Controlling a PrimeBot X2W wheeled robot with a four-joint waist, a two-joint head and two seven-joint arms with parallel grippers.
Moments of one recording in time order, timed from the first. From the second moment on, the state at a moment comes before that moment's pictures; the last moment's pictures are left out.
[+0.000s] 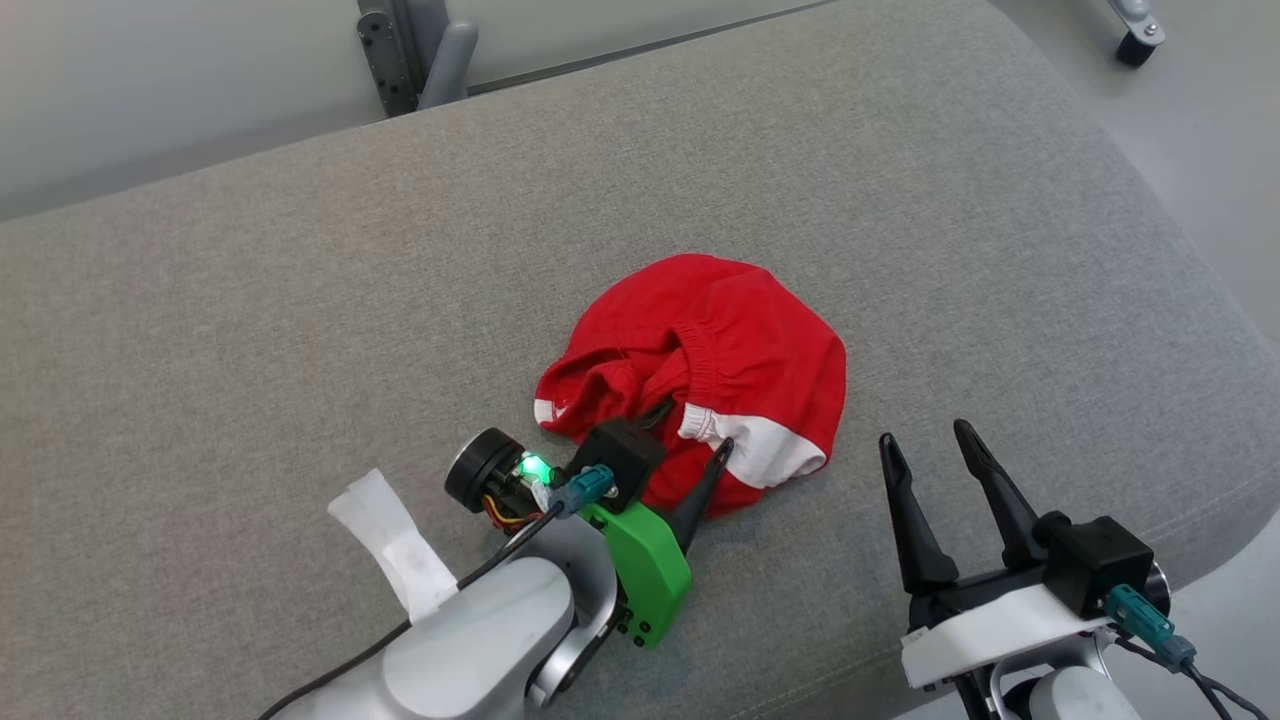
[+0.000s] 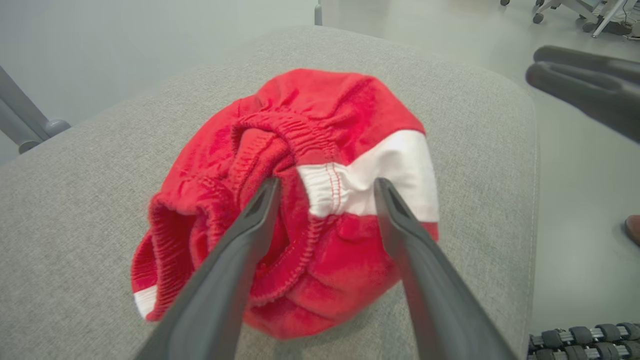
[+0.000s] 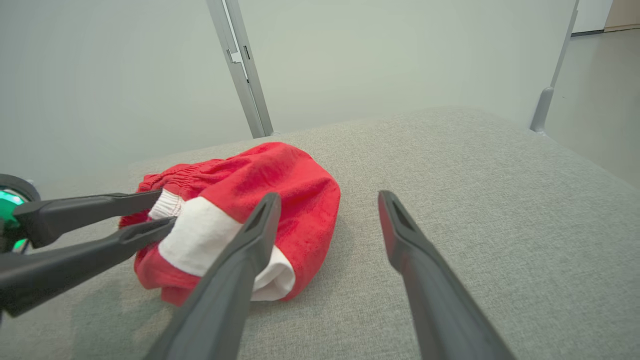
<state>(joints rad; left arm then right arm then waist) -0.67 0.21 -1.16 0.42 -0.69 0.14 -0.10 -0.02 -0.05 0.15 0.08 0.20 0.13 -0.26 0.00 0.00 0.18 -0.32</state>
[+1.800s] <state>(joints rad) -0.67 0.20 -0.70 0.87 -1.33 -0.12 -0.10 0.01 -0.05 0.23 0.18 0.32 0.13 -0.26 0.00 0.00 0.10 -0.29</state>
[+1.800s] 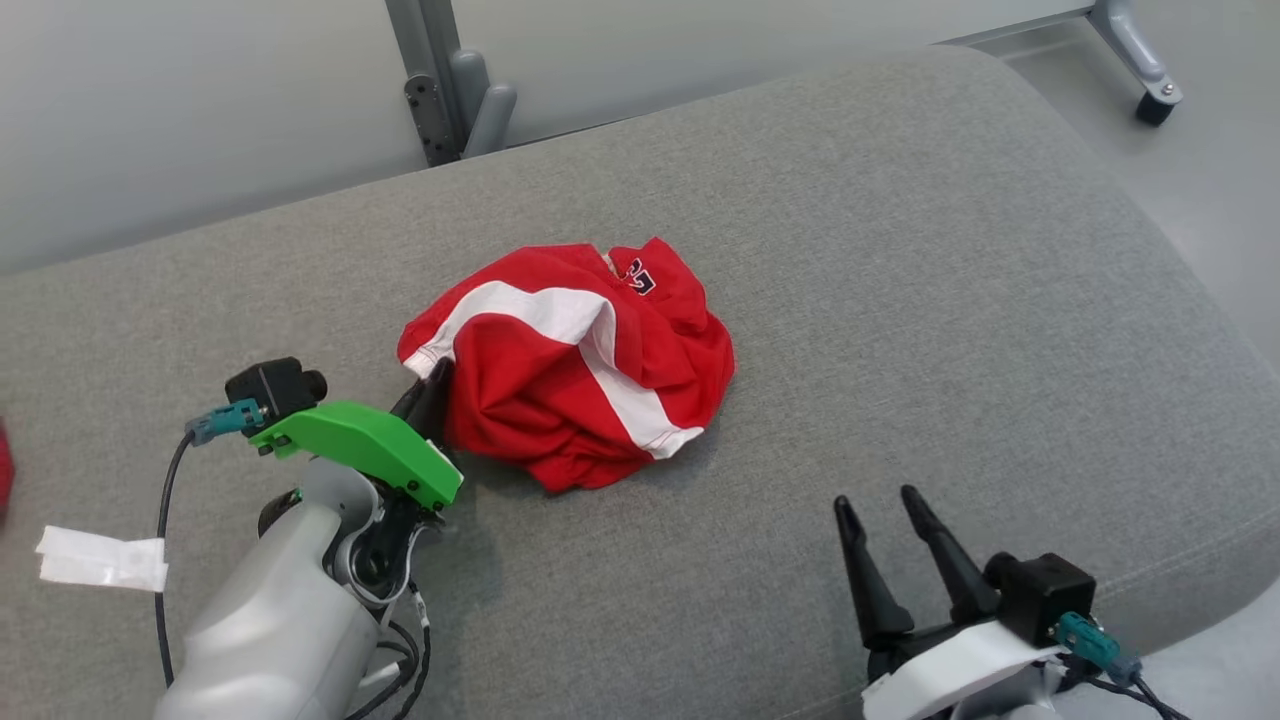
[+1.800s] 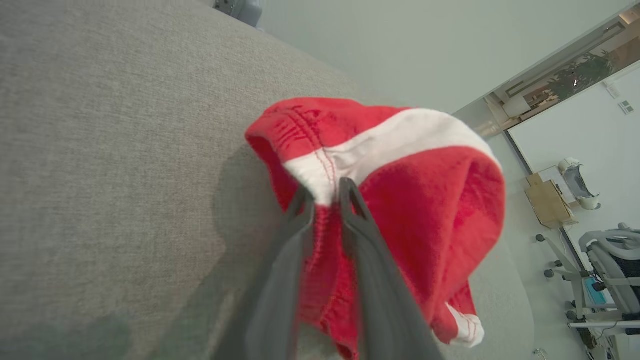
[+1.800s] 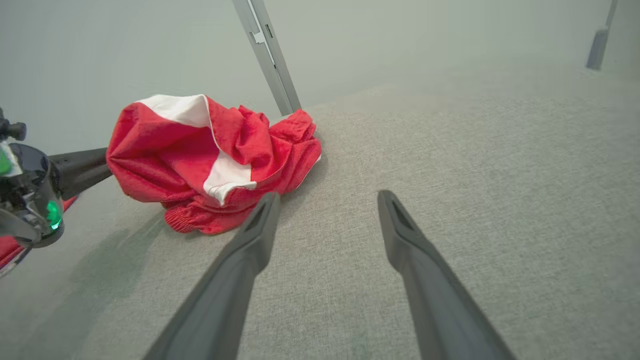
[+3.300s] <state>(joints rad) -0.04 0.05 -0.26 0.13 -0.15 -0.02 -0.26 -0.16 -0.17 0.26 0.38 0.65 0.13 -0.26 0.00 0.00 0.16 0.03</state>
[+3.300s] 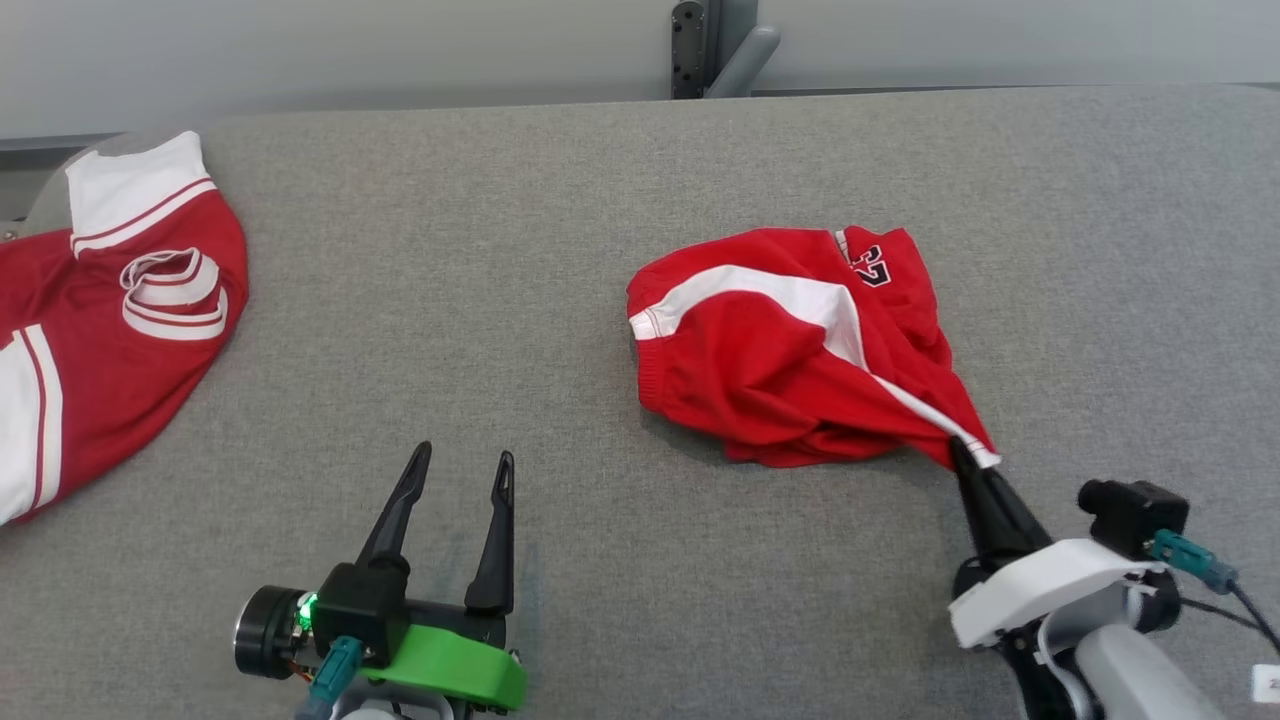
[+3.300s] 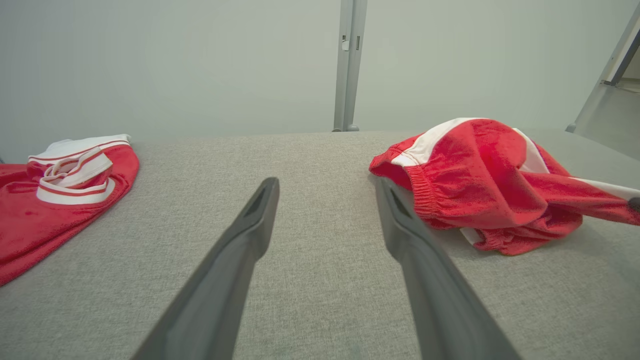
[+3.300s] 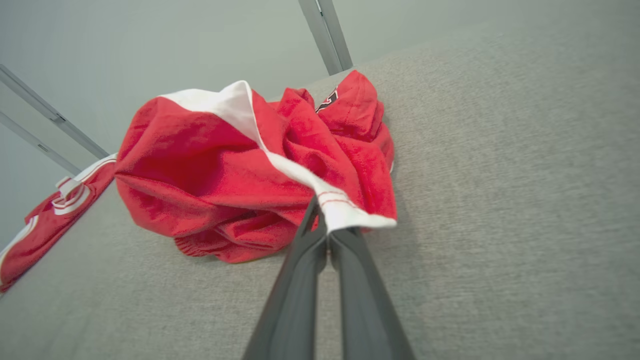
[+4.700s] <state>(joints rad) -0.05 0.05 -0.28 0.20 -0.11 -0.08 -0.26 0.02 -0.48 0.27 0.32 0.97 0.13 -0.26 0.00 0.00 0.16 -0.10</state>
